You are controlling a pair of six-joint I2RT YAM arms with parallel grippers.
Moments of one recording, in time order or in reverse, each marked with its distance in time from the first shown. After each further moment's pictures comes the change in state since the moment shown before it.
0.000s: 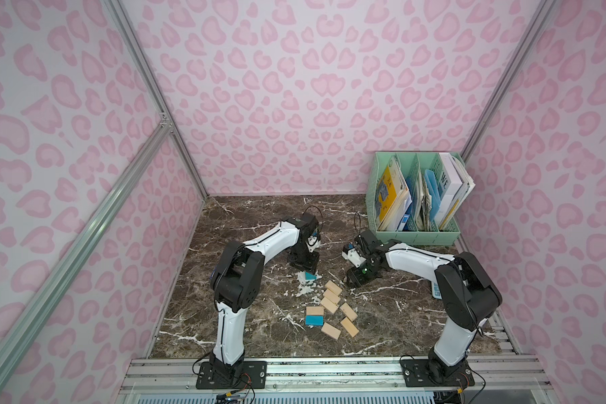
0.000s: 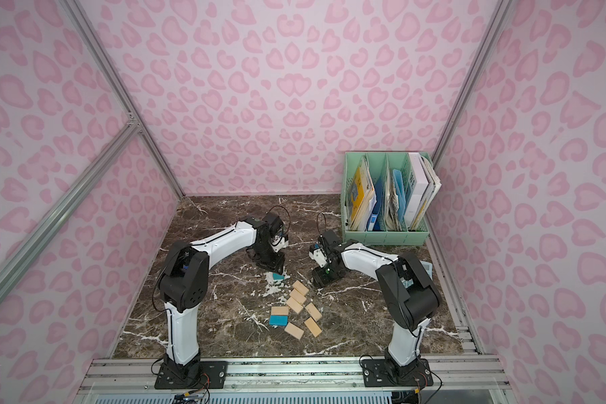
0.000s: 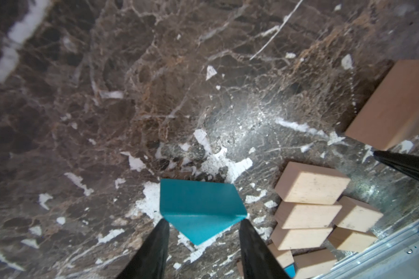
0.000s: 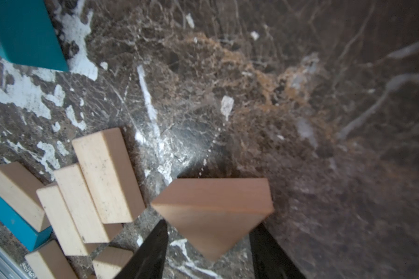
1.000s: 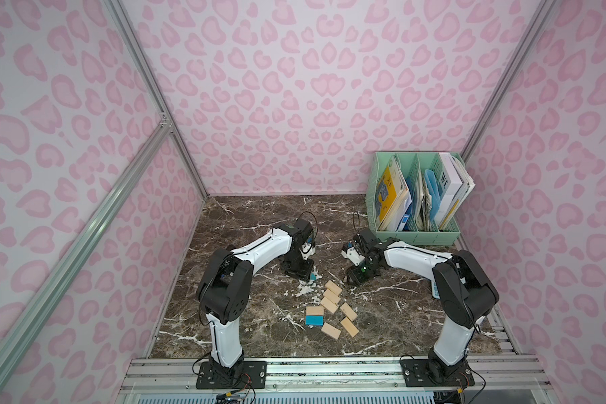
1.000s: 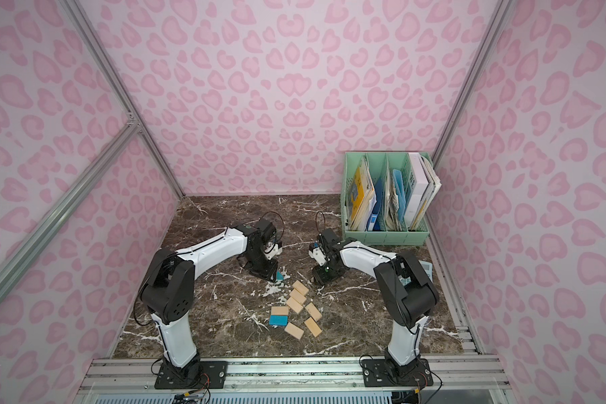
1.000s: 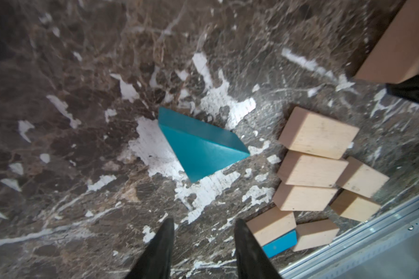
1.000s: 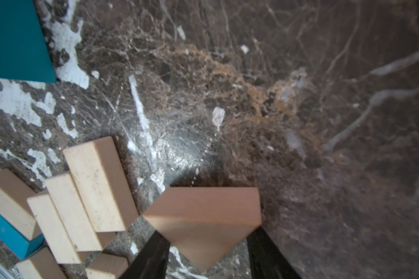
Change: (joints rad) left arm 0.000 -0.159 -0.200 0.024 -0.004 -0.008; right arm -0.002 0.026 0.034 -0.013 0.028 -0.008
